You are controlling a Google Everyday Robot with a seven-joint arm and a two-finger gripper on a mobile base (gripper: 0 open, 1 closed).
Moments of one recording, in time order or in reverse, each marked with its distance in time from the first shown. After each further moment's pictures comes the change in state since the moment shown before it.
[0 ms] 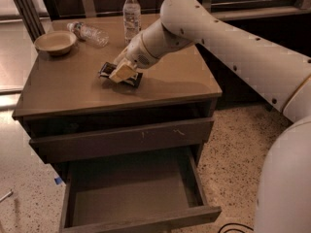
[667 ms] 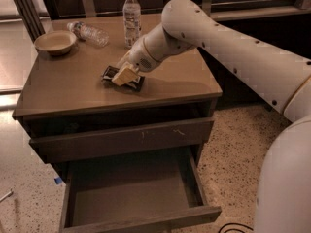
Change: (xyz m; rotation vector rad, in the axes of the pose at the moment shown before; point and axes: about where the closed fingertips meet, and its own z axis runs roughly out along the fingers) arm 0.013 0.002 0.005 -0.008 0.015 0.024
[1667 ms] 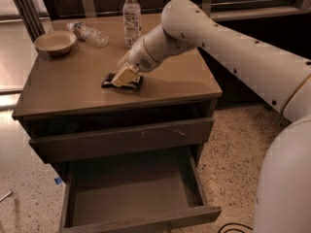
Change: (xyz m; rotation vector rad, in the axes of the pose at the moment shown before) arm 0.000 0.000 0.000 0.000 0.000 0.000
